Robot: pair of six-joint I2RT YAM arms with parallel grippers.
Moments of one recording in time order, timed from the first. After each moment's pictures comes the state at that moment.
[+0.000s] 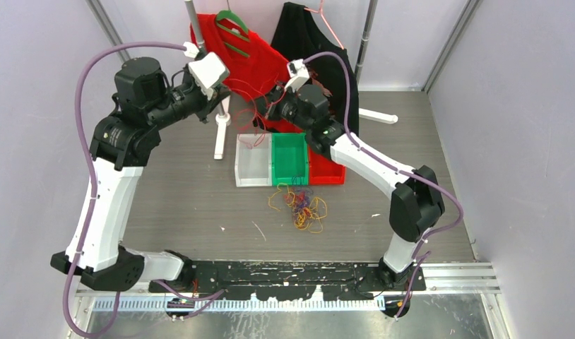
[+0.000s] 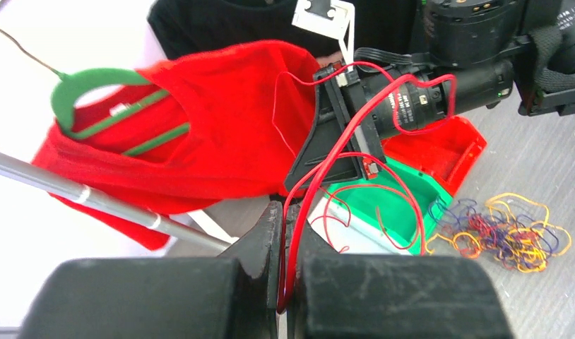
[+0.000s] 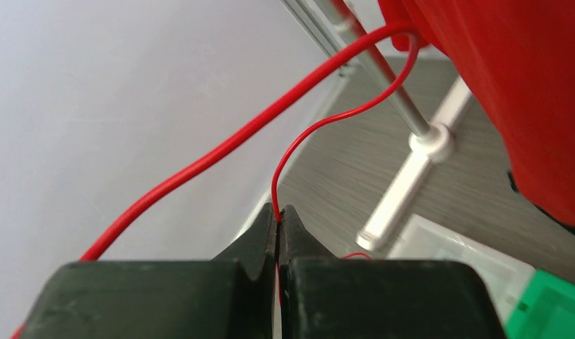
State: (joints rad) left arm -0.42 1.33 1.96 -0.81 0.36 0.47; right arm 0.67 1.73 1.50 0.28 -0.16 0.70
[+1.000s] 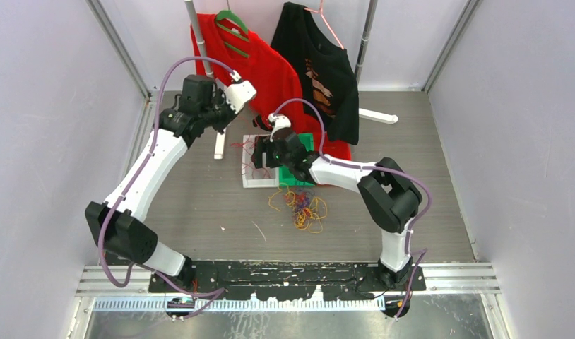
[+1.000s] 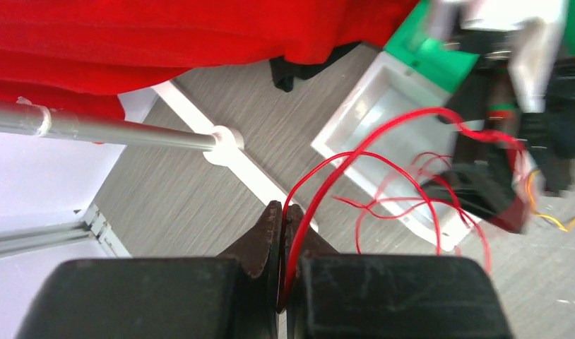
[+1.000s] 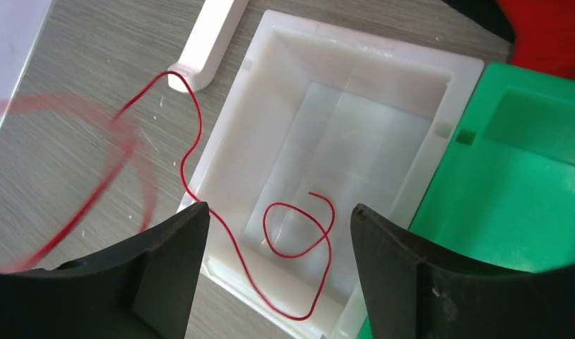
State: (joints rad) left arm -0.35 1.47 1.55 -0.66 0.18 0.61; right arm 0.77 1.92 1.27 0.17 0.07 0.45
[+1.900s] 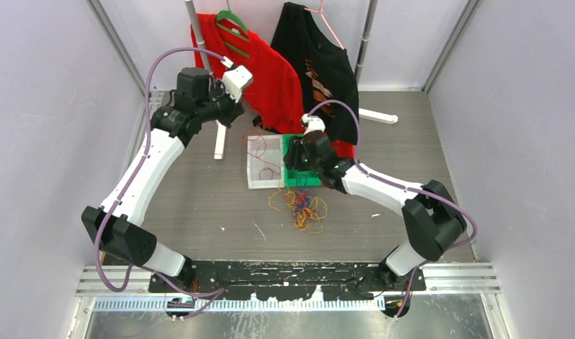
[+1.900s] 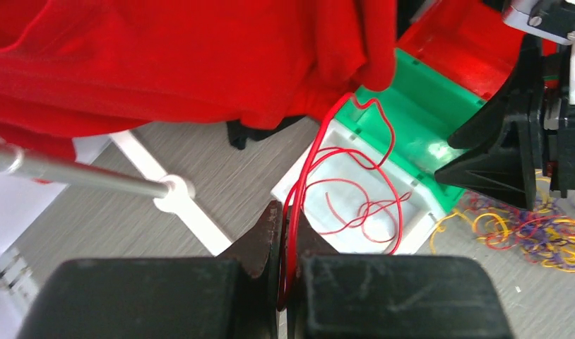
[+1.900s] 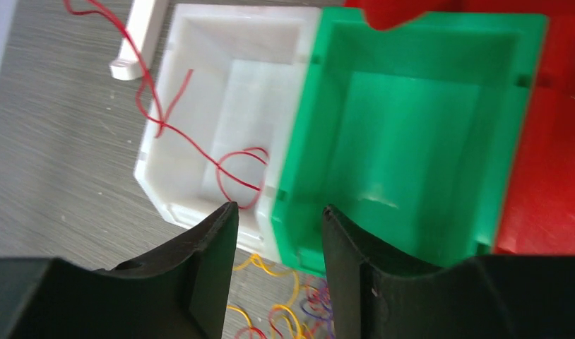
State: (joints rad) left arm -0.35 1.48 1.61 -0.59 0.30 0.39; right arm 0.70 1.58 1.01 0.05 0.13 0.50
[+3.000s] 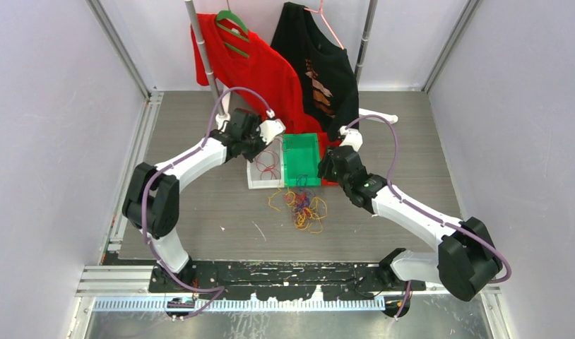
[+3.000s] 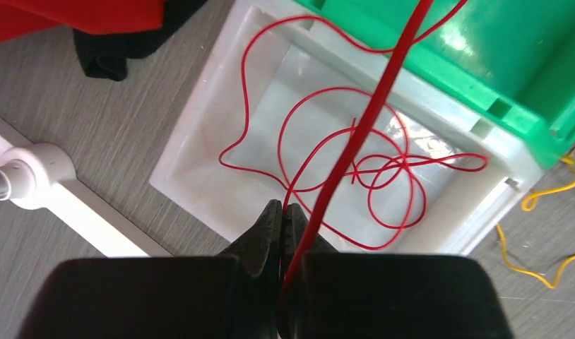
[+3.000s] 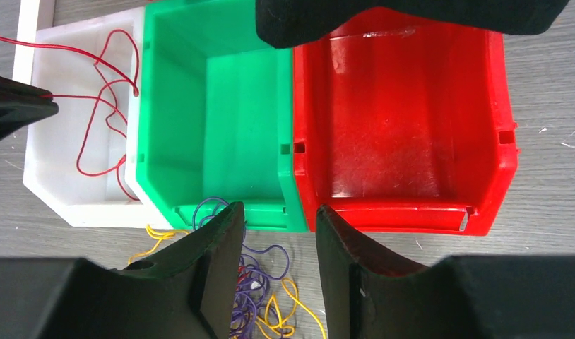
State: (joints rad) left arm -0.48 1.74 1.29 -0.36 0.14 0.51; right arm 0.61 1.22 0.74 -0.08 0.33 0.55
